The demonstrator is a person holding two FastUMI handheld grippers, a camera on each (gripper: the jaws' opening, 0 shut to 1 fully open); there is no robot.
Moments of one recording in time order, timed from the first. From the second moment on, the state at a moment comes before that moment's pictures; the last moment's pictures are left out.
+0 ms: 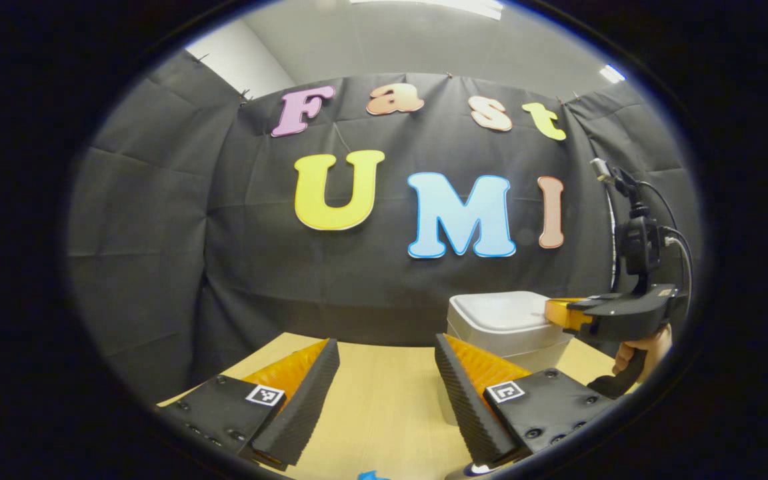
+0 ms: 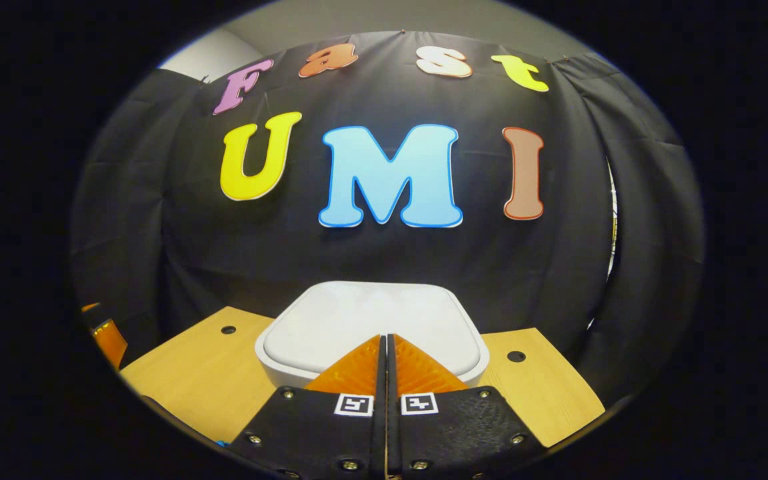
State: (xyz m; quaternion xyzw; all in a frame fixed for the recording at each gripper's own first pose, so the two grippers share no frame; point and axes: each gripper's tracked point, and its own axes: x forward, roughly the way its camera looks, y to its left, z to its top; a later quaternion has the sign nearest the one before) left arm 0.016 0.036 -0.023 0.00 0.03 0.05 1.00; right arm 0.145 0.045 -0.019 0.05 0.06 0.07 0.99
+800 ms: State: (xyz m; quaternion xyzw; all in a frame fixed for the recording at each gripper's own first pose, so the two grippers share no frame) left arm 0.000 0.026 -0.009 0.00 0.01 0.04 1.00; right arm 0.144 0.042 -0.016 0.11 0.08 0.09 0.99
